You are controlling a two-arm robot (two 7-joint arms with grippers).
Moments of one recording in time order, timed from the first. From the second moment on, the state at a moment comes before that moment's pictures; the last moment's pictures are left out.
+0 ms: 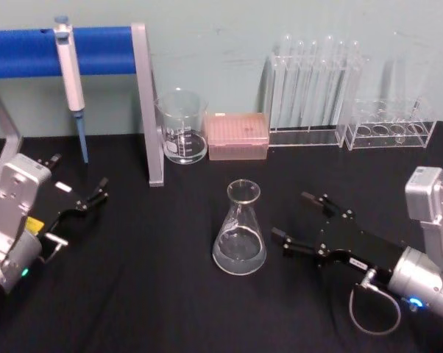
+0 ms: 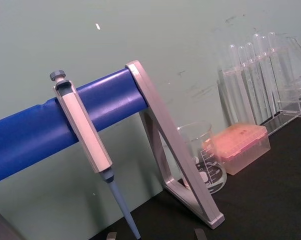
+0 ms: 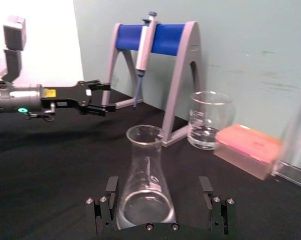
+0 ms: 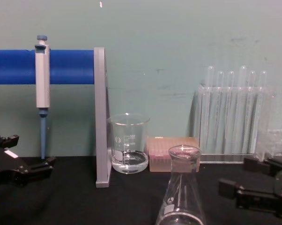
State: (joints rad) left arm -0.20 0.60 0.45 -1.41 -0.25 -0.12 0.03; right arm 0.10 0.58 -0.39 -1.56 0.52 -0.11 0.57
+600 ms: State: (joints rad) left arm -0.20 0.60 0.45 -1.41 -0.25 -0.12 0.03; right arm 0.21 0.51 -0.45 -1.43 0.53 -0.10 0.66
